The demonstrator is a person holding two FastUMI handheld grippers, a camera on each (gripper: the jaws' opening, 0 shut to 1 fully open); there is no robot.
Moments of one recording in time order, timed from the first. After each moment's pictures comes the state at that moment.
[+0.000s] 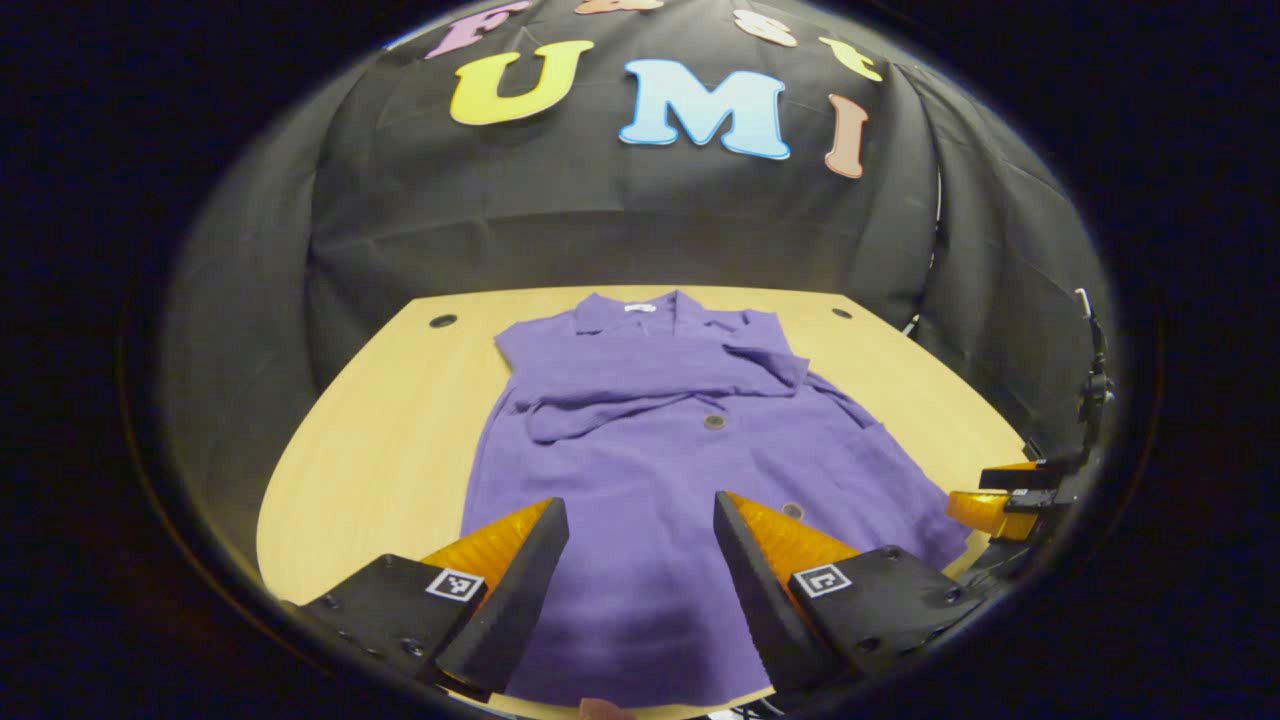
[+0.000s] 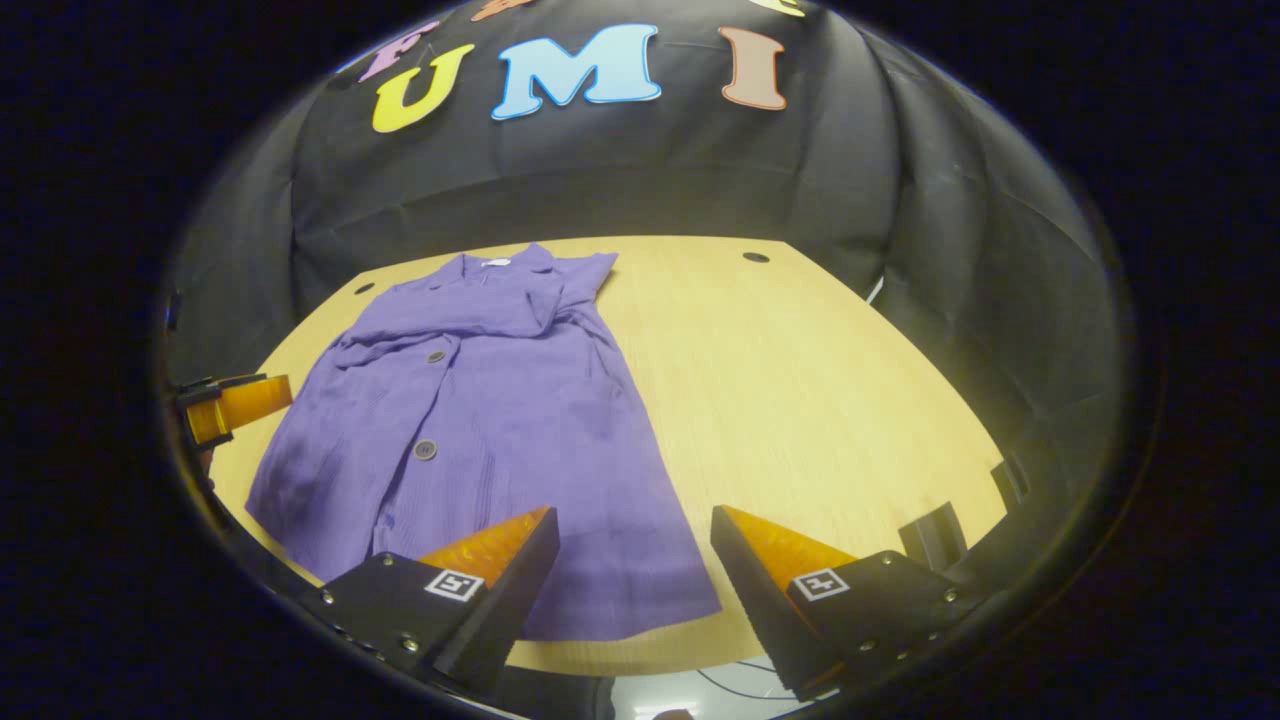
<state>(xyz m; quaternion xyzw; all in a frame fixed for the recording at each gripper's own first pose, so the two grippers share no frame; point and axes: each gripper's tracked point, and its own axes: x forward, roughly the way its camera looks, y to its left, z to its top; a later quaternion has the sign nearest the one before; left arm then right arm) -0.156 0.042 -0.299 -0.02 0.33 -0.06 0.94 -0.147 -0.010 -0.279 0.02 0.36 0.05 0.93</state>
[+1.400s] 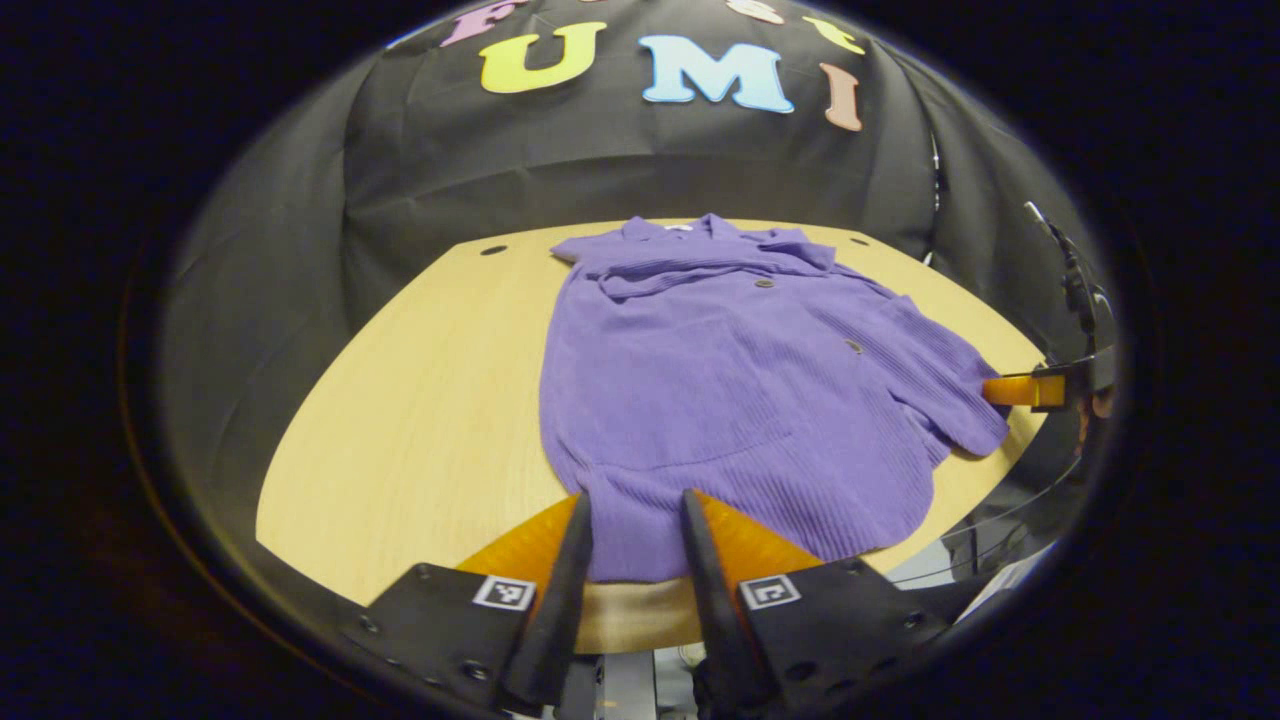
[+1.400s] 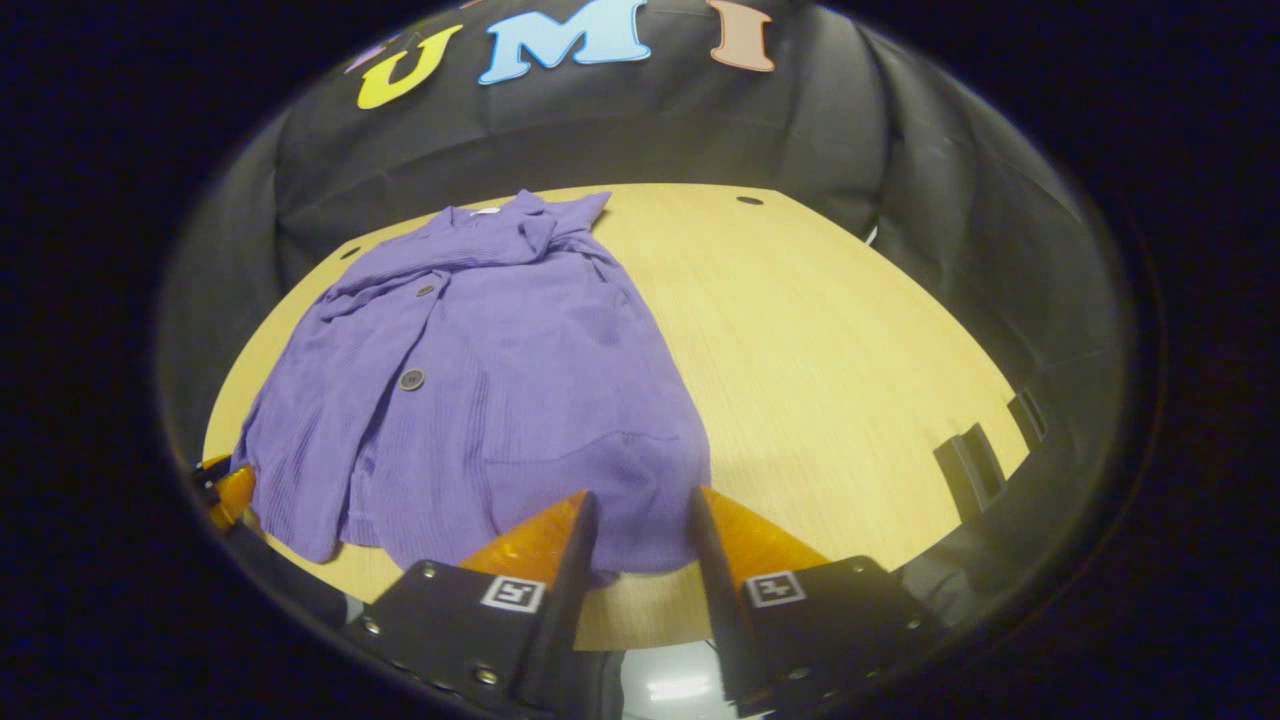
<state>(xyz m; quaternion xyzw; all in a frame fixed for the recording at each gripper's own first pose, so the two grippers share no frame) -0.256 0.083 -0.373 0.02 0.36 -0.05 0.93 -0.170 0.013 -0.318 0.03 0.42 0.04 0.91</state>
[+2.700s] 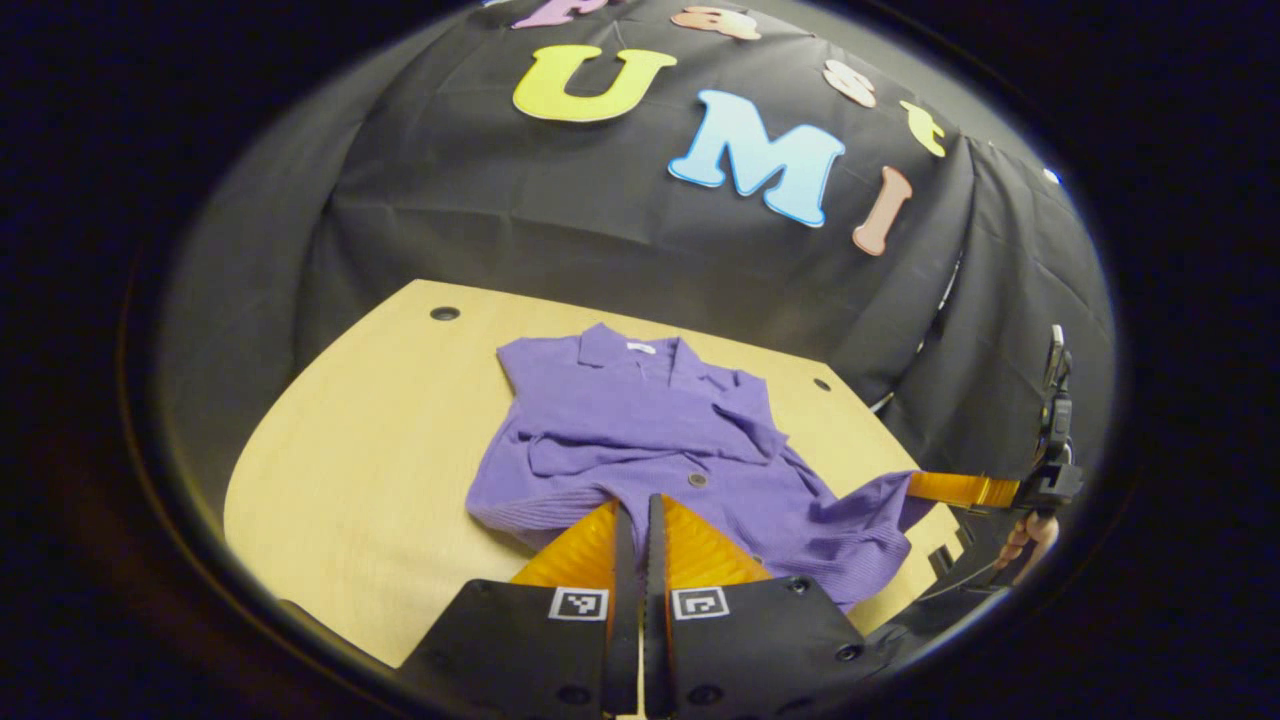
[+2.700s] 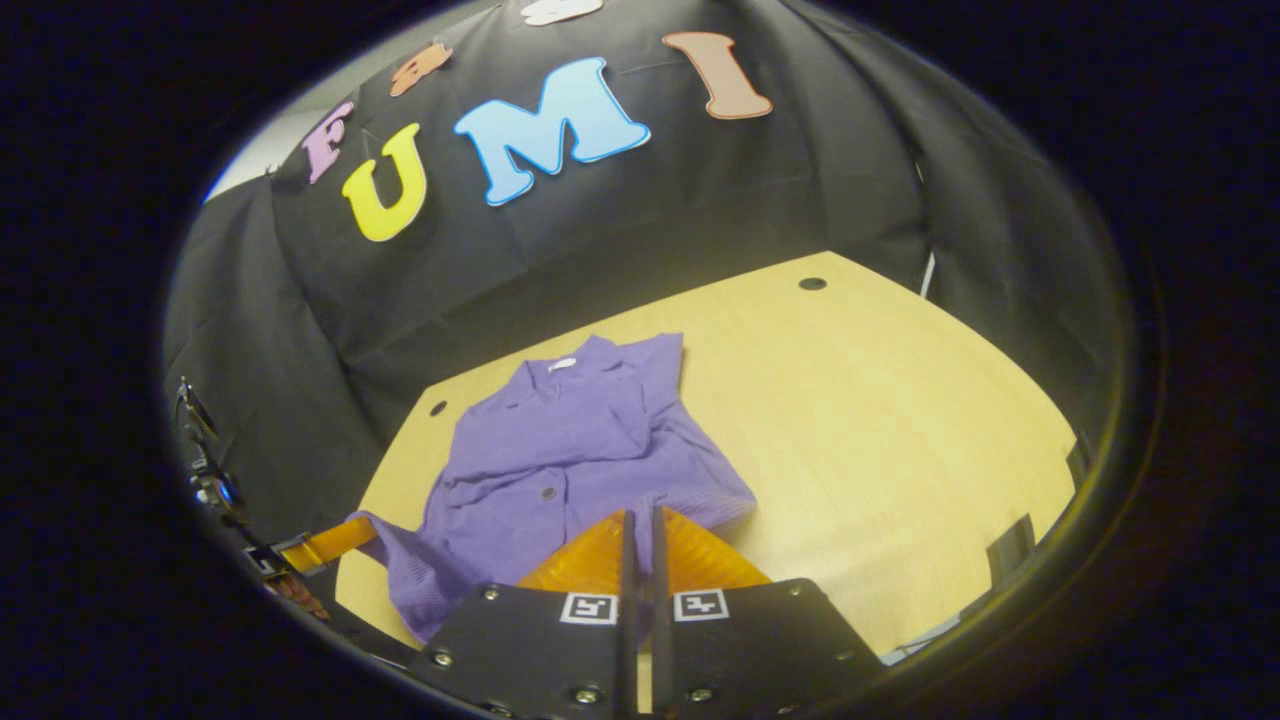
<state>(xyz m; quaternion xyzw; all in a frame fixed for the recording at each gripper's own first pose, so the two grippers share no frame) -0.085 0.049 -0.221 -0.15 0.29 -0.07 0.94 -0.045 0.046 -0.164 0.19 0.31 0.13 0.92</state>
